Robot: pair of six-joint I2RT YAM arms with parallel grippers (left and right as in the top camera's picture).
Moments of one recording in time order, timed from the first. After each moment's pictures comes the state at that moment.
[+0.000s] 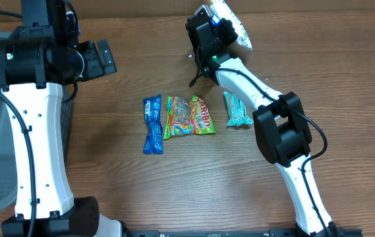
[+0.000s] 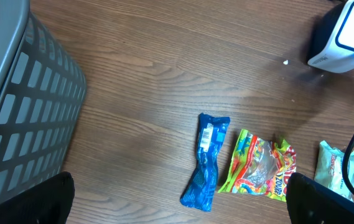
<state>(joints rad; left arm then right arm) 0.05 1.68 2.10 -1.47 -0.02 -0.26 0.51 2.48 2.07 -0.19 0.87 -0.51</state>
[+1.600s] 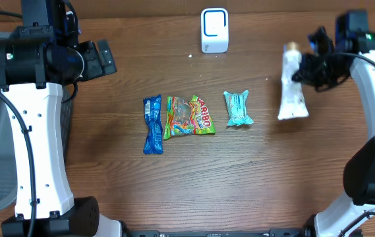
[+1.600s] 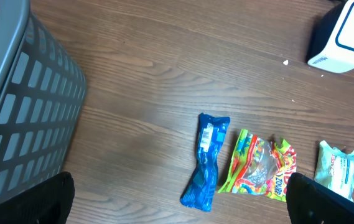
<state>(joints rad) 0.05 1.68 2.10 -1.47 -0.02 -0.26 -0.12 1.88 1.66 -1.12 -0.40 0.03</state>
